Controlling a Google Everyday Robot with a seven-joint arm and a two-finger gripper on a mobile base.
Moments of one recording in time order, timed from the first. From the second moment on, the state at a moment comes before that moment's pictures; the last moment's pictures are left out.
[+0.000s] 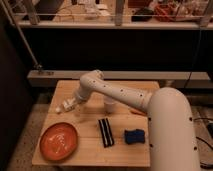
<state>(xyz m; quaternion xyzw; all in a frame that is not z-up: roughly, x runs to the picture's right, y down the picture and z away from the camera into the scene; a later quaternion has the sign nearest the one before) -0.171 0.098 0.878 -0.29 -0.27 -0.01 0.92</state>
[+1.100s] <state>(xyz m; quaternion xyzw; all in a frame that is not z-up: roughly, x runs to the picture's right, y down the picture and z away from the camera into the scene) -0.187 0.084 0.894 -0.32 -0.24 -0.12 0.91</state>
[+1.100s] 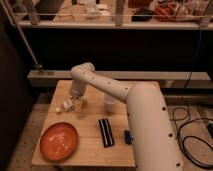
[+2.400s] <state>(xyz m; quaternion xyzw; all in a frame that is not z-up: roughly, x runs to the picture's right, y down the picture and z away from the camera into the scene) -0.214 0.089 0.917 -0.32 -0.23 -0.17 0.90</state>
